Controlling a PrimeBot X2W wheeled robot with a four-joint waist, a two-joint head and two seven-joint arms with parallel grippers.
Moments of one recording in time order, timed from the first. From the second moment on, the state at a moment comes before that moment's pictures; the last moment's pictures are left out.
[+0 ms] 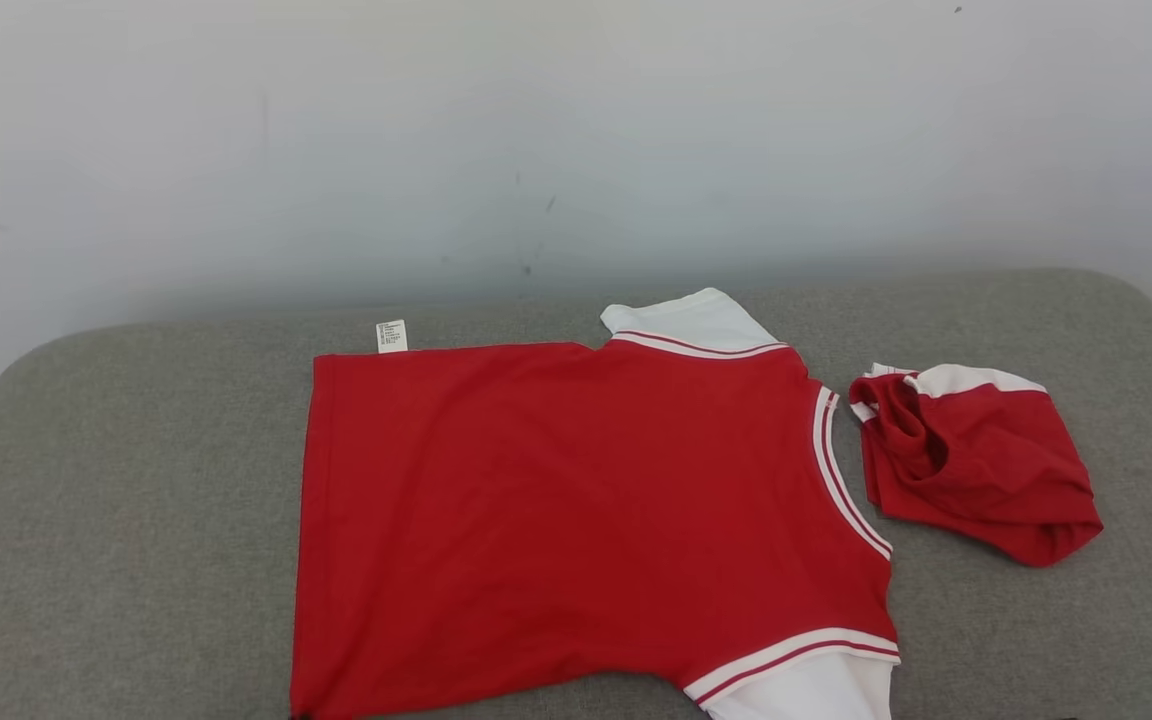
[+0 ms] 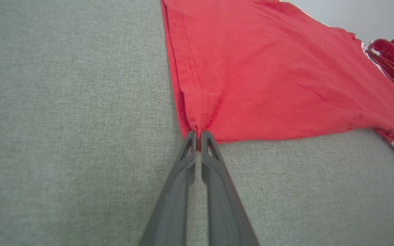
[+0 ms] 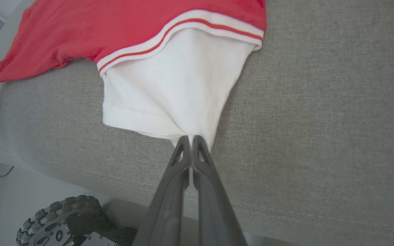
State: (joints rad) left arm -0.14 0.35 -0.68 0.65 -0.77 -0.07 -0.25; right arm 0.15 -0.51 0.54 0.12 0.90 -0.03 0.10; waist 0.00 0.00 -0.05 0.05
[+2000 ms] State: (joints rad) left arm -0.11 0.35 -0.40 0.33 -0.64 0.11 -0.25; right arm -0.10 -0.44 0.37 0.05 0.80 -0.07 -0.15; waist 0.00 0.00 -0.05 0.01
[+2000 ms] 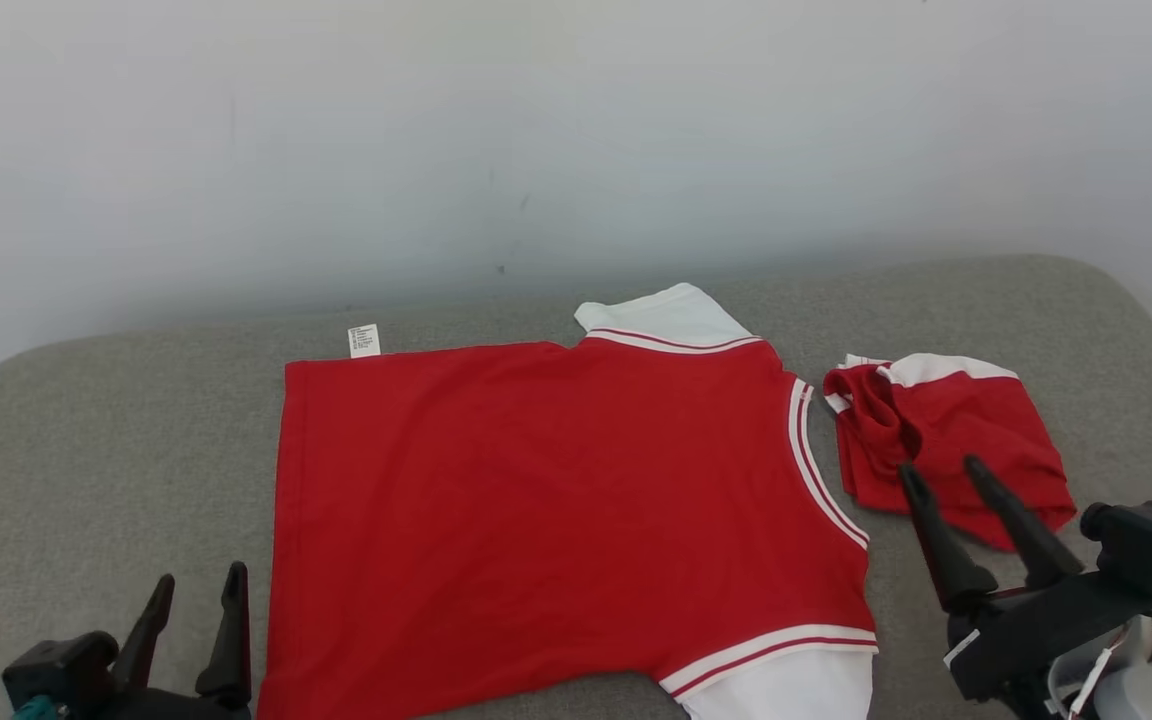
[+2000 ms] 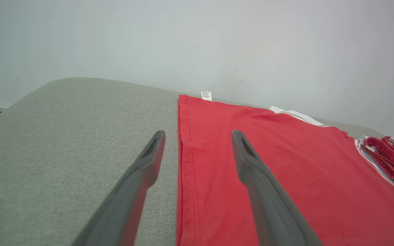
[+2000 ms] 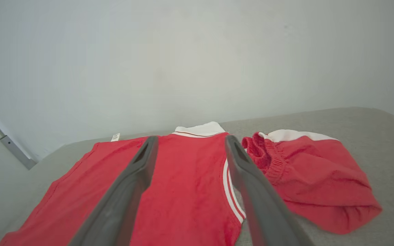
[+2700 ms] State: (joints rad) left arm 0.00 0.28 -0.25 0.22 -0.57 0.12 -0.25; right arm -0.11 -0.38 0.33 0.10 0.61 -0.12 -0.25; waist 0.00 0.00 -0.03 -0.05
